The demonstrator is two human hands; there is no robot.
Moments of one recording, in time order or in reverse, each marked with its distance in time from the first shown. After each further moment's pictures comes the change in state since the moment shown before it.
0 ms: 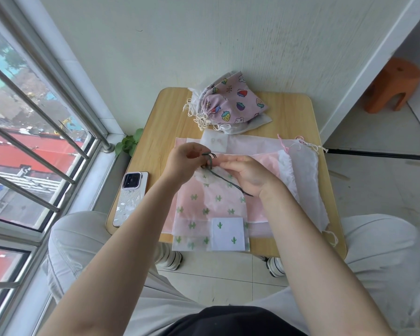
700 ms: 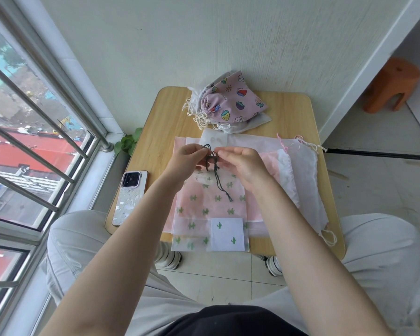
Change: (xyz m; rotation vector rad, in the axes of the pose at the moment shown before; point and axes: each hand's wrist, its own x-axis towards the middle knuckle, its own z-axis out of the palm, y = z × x) left_hand -0.003 0.008 0.004 -0.197 -0.125 -0.149; right_hand 0.010 -0.002 0.009 -0.107 0.325 -0.128
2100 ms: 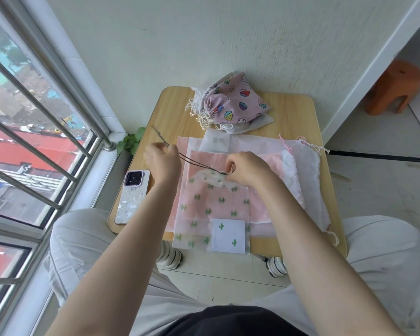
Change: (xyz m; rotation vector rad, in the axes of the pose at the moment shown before) left_hand 0.007 -0.014 -0.018 0.057 0.720 -0.062; right_hand -0.006 -0.016 -0.006 -1.363 -0.099 -0.139
